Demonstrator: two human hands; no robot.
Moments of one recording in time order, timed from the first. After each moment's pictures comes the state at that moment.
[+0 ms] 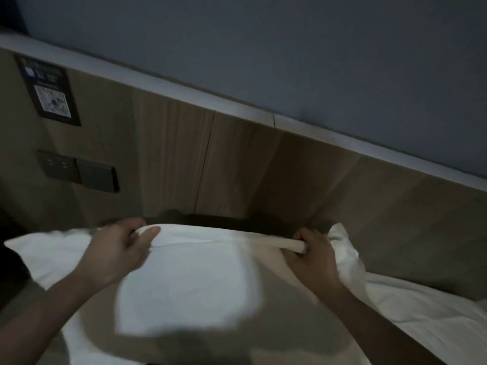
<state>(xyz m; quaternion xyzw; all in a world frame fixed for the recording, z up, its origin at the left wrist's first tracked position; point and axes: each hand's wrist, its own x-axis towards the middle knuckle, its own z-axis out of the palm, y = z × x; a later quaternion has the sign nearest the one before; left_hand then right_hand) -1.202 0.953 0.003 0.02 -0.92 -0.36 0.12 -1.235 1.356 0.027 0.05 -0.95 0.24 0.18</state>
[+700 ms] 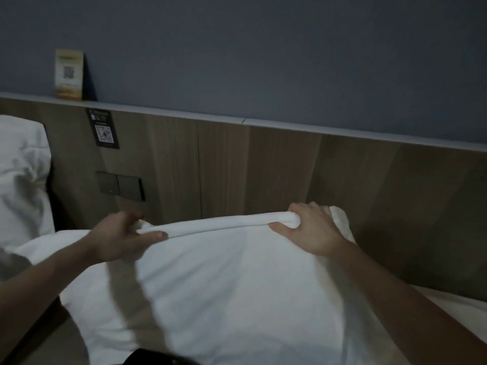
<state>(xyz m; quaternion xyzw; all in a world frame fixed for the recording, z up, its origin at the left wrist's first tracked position) -1.120 1.012 0.054 0.06 -0.96 -0.27 0.06 -1.225 1.422 0.054 0.18 -0.96 0.13 0.14</state>
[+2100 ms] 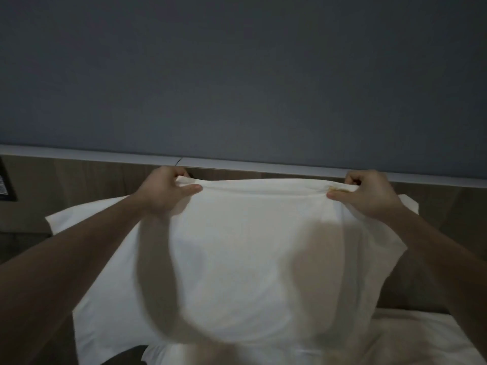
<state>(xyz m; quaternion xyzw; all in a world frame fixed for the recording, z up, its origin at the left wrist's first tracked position) -1.336 1.175 0.166 -0.08 -0.92 -0.34 0.19 -1.300 1.629 0.189 0.03 -0.92 0.27 0.27</state>
